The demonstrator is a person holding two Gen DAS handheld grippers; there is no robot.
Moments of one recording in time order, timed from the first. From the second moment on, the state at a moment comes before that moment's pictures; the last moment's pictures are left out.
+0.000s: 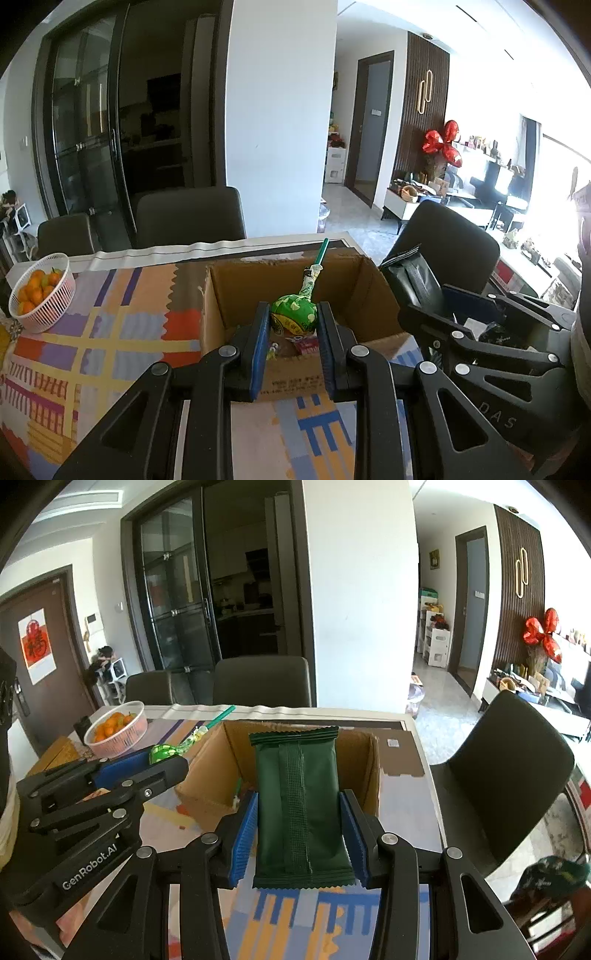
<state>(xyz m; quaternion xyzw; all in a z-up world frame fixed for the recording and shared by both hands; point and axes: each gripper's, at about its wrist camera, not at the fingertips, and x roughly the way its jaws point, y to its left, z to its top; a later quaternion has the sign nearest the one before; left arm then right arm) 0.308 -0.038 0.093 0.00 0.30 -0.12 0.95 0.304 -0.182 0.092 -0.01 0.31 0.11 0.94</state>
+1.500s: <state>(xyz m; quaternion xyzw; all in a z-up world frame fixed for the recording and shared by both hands) 0.255 -0.019 0.102 0.04 0.28 -0.06 0.96 0.269 -0.190 0.104 -0.03 0.29 0.06 0.95</state>
